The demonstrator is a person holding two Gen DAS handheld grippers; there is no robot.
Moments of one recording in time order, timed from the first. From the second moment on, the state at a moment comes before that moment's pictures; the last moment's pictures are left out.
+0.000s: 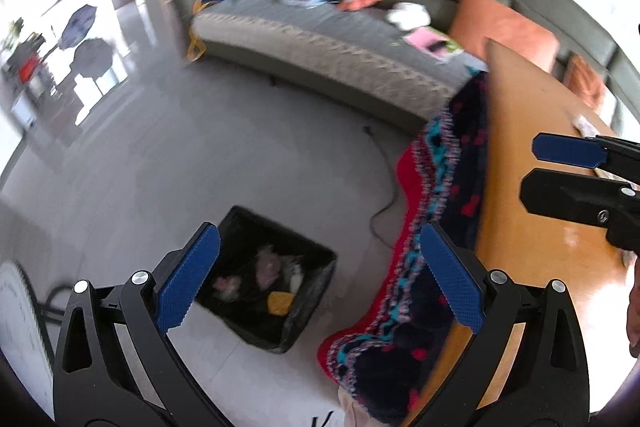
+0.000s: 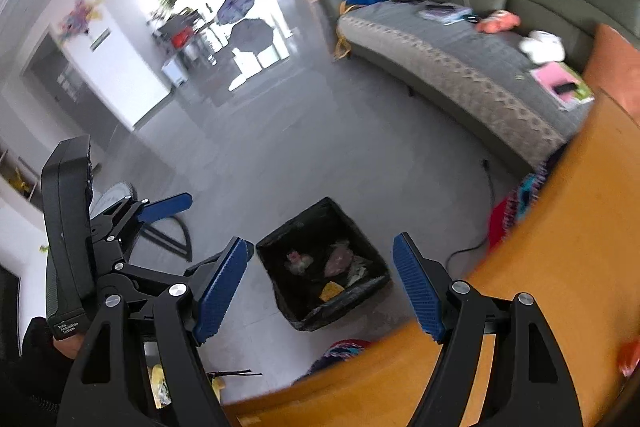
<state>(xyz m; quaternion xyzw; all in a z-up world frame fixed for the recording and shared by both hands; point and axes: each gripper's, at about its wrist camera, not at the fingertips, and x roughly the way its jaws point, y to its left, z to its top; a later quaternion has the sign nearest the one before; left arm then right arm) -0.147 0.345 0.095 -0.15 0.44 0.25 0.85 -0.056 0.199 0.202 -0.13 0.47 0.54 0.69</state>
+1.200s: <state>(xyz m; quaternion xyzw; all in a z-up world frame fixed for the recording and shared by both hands) 0.050 0.069 0.067 -0.07 0.50 0.03 0.86 0.129 -0.140 0.104 -0.07 0.56 0.29 0.77</state>
